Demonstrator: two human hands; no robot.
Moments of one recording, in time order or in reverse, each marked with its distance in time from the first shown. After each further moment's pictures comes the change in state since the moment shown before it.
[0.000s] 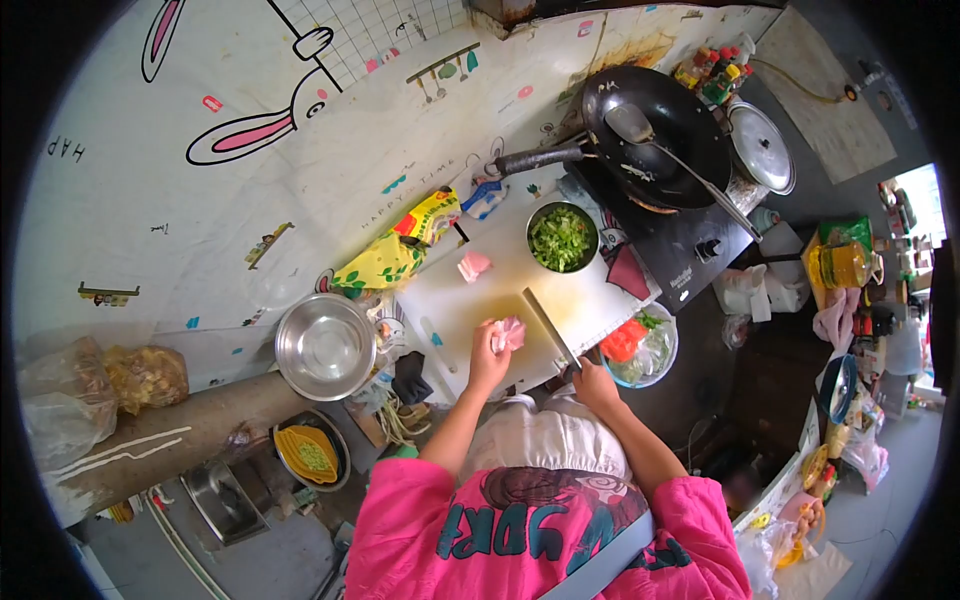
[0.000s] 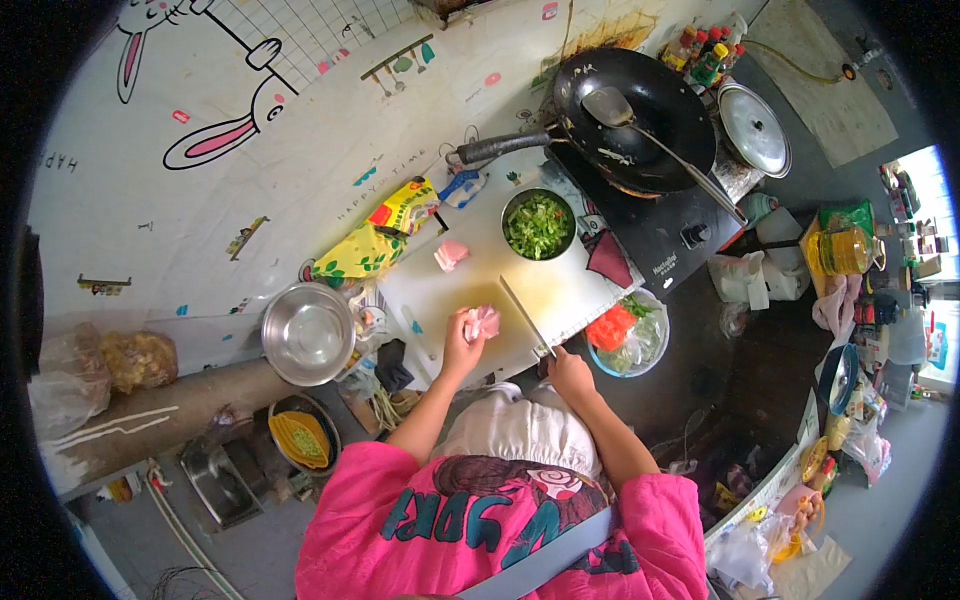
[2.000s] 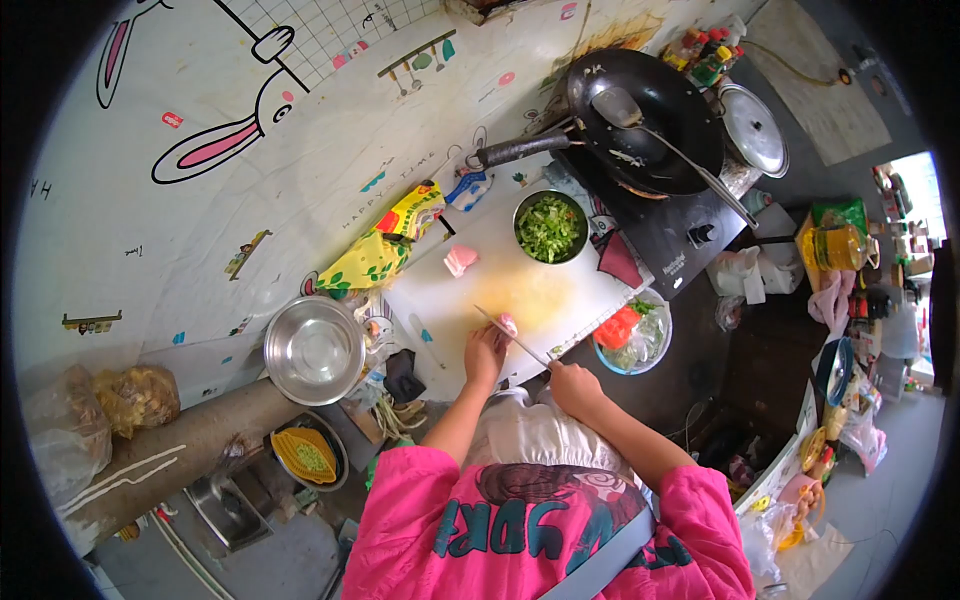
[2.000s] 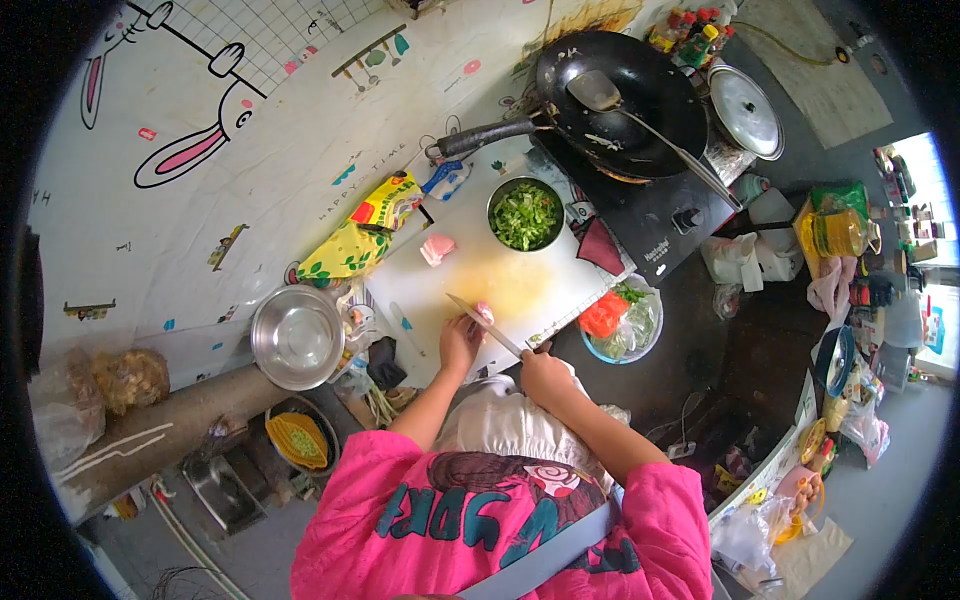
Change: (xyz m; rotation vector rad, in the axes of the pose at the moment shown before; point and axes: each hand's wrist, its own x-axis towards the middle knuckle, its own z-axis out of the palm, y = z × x) left_hand 0.000 0.009 0.007 0.343 -0.214 -0.112; right_hand -0.015 -0.050 -0.015 -0.194 -0.237 -0.061
